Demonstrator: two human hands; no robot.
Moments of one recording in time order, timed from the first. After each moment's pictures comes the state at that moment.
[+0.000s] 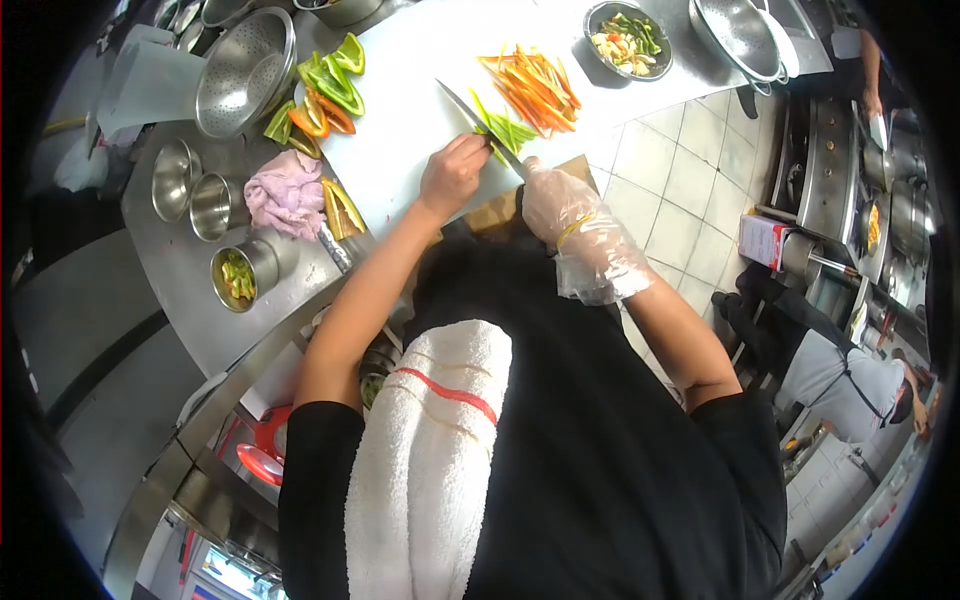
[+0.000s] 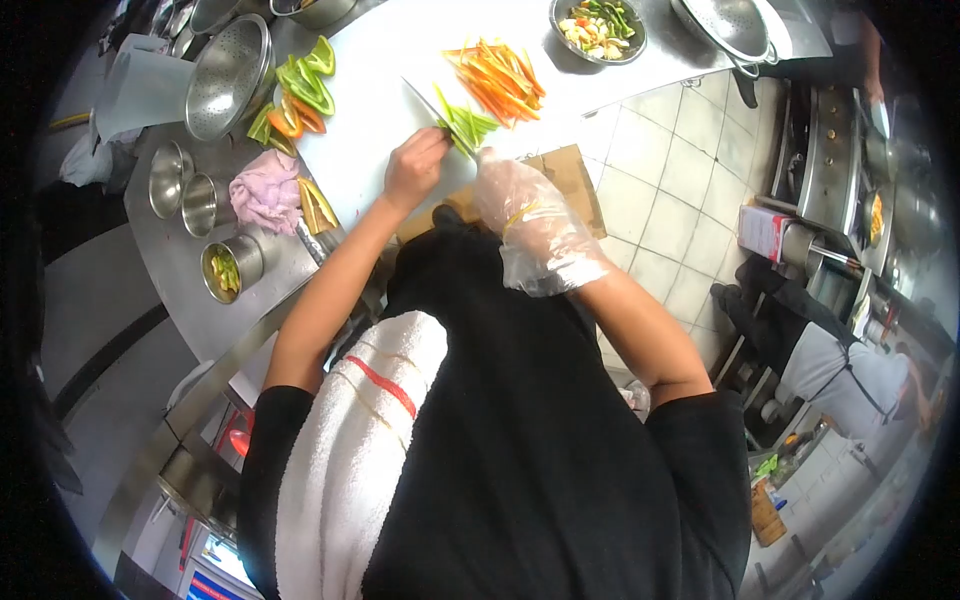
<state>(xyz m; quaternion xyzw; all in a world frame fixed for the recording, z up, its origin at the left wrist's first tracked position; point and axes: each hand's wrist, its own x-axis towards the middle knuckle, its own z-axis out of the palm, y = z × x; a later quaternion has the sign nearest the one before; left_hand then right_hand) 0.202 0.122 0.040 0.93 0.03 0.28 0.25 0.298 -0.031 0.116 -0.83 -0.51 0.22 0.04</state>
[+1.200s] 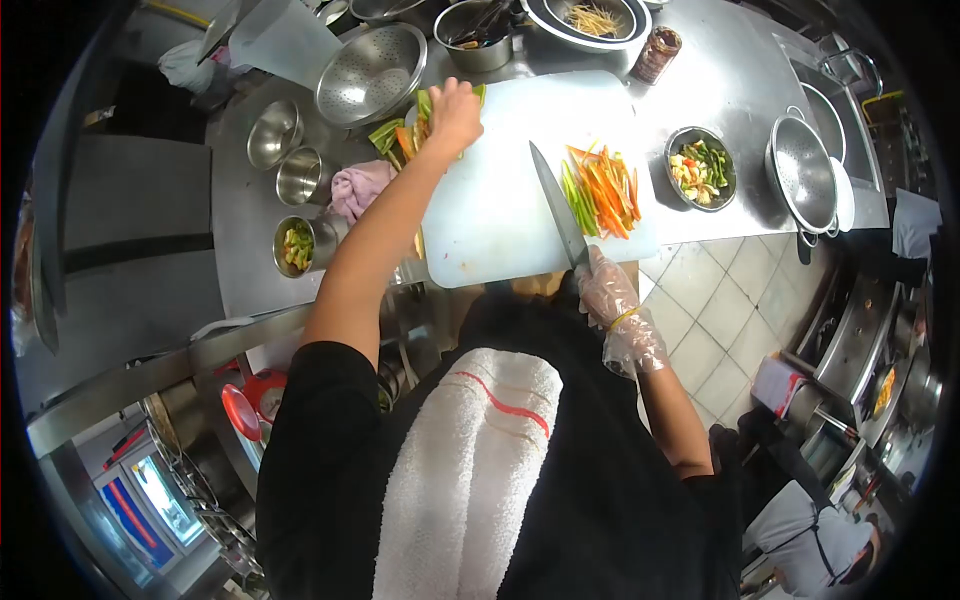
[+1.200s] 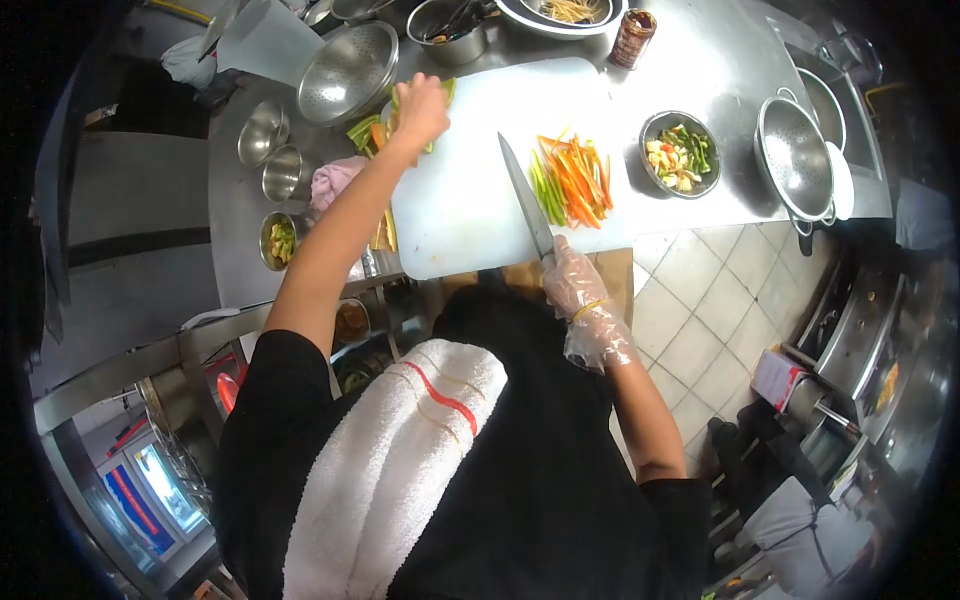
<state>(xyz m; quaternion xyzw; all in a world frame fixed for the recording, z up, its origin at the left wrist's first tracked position) 0.241 0.290 0.097 0.93 0.35 -0.02 -0.08 0.331 -0.037 0.119 -0.79 -0.42 0.39 0.23</state>
